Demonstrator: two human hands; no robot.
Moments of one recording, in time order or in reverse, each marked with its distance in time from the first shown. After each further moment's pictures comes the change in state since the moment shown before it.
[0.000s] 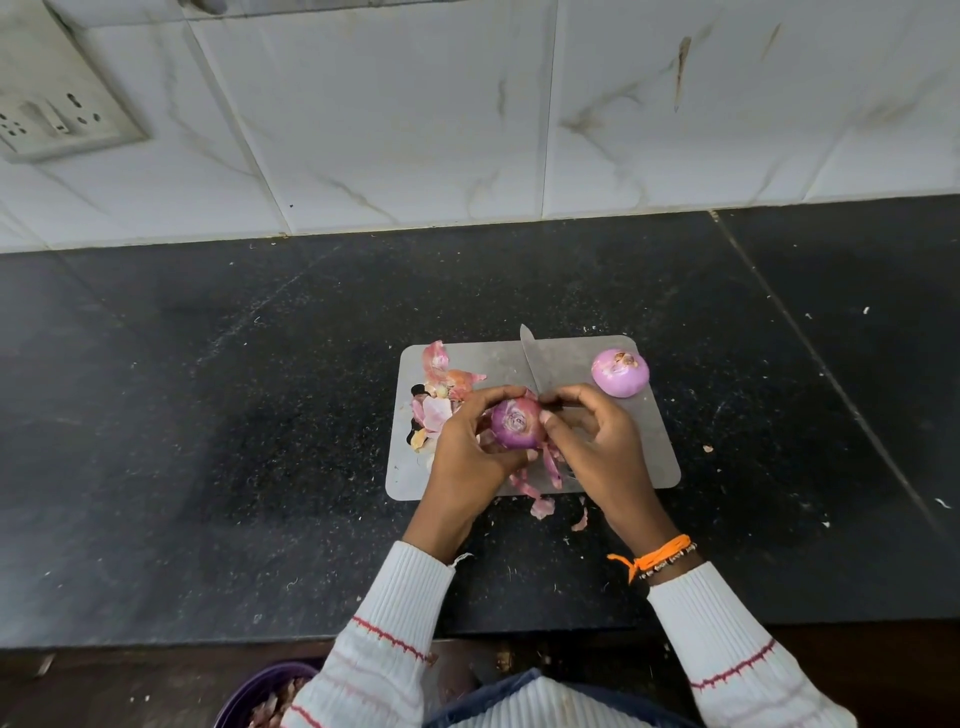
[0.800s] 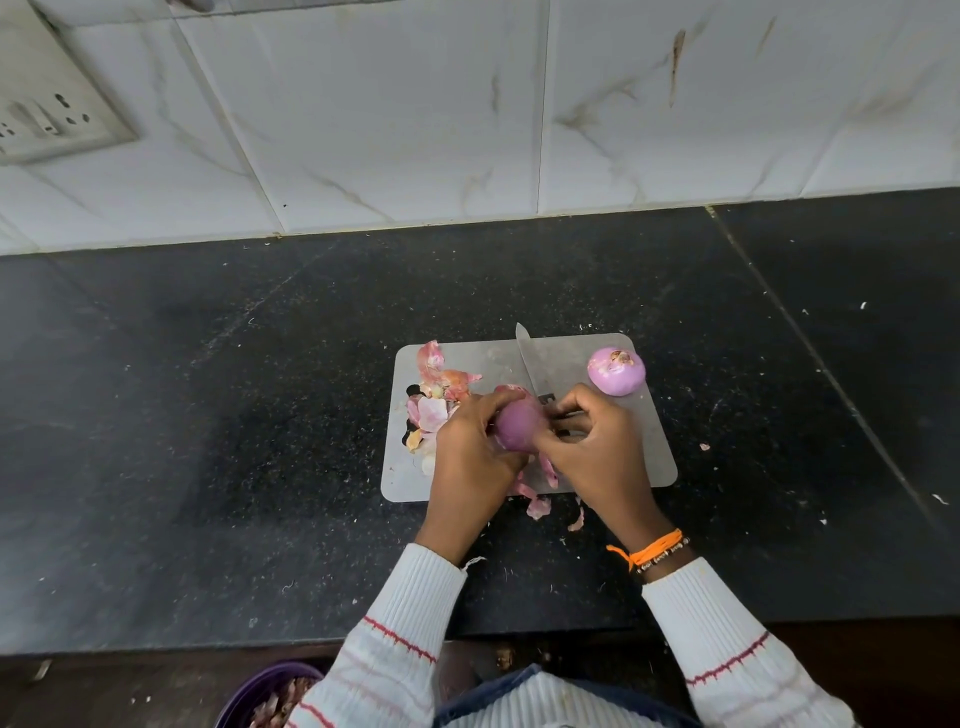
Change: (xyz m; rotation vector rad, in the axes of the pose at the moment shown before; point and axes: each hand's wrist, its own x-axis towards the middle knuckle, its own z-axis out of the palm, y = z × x) left_hand 0.004 -0.002 0.009 0.444 0.131 0.203; right_hand 0.003 0.004 -0.001 -0.211 0.070 -0.162
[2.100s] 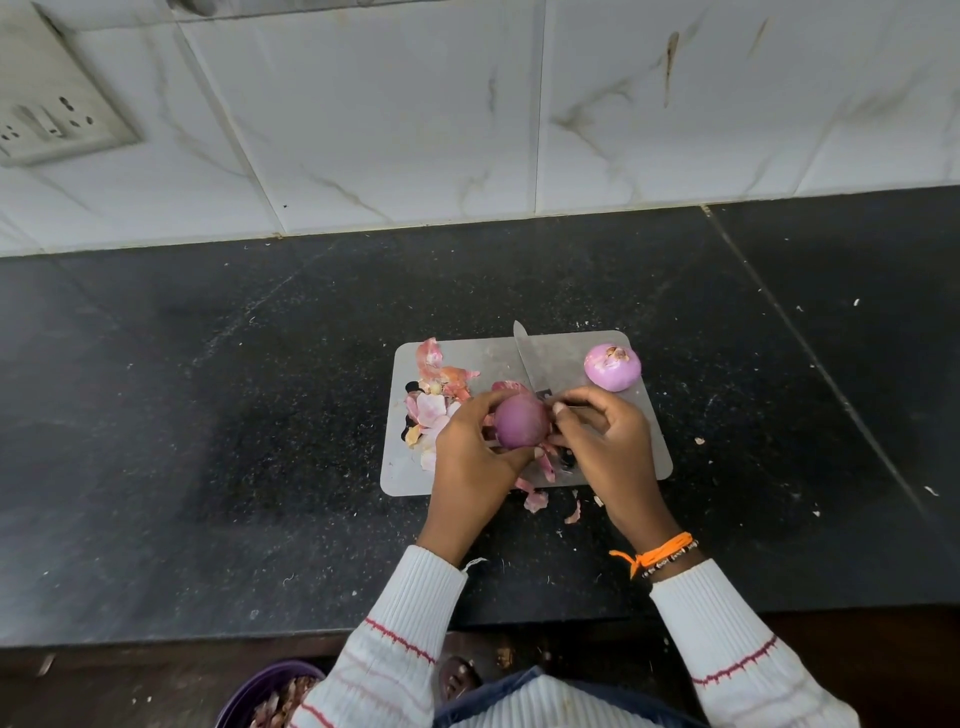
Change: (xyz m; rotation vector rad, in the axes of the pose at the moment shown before) left_hand -0.007 0.001 0.003 -0.079 -0.018 -0.098; right_hand -0.006 0.002 -0.008 0.216 0.025 0.168
